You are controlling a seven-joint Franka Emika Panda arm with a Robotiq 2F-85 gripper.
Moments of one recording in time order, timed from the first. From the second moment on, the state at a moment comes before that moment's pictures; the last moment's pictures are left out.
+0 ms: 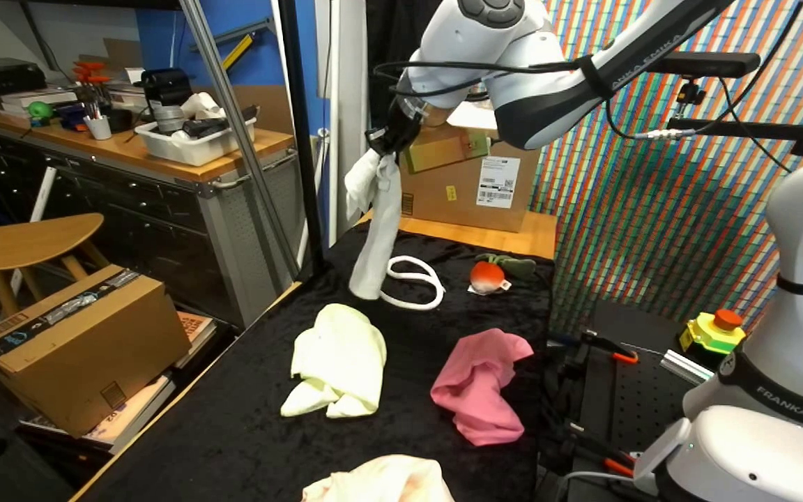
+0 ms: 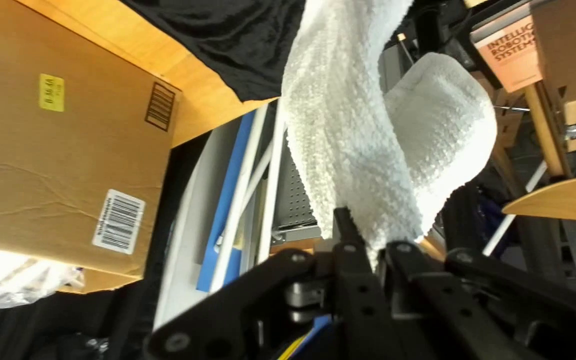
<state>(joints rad) 0.72 0.02 -0.74 -2.23 -1.21 2.74 1.49</state>
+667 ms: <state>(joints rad) 0.70 -0.02 -0.75 -2.30 -1.27 2.69 1.58</state>
